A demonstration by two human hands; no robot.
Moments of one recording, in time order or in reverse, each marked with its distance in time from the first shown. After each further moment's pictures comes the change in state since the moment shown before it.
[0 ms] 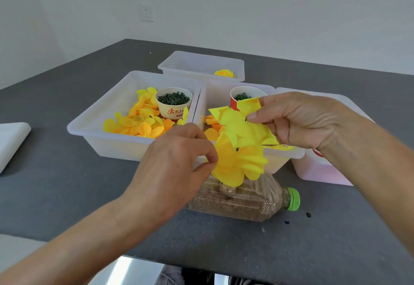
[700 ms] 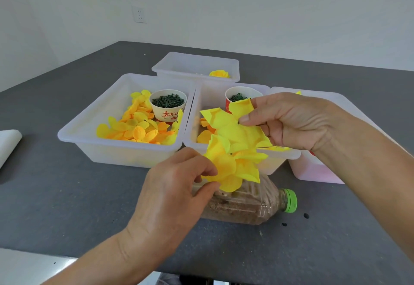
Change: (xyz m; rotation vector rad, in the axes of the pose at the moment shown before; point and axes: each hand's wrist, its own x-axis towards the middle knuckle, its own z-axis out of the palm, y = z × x) left_hand -0.018 0.000 0.023 -0.071 0.100 -0.012; right_hand 0.001 -0.001 -0.002 -0.028 -0.022 -0.008
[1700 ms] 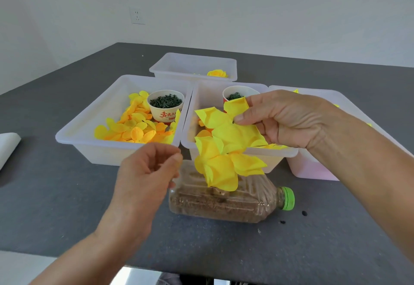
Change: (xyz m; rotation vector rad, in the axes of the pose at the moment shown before) left_hand 0.005 -0.013 -0.003 -0.642 0.189 -0.687; right_hand 0.001 0.001 0.001 -0.027 0.026 -0.032
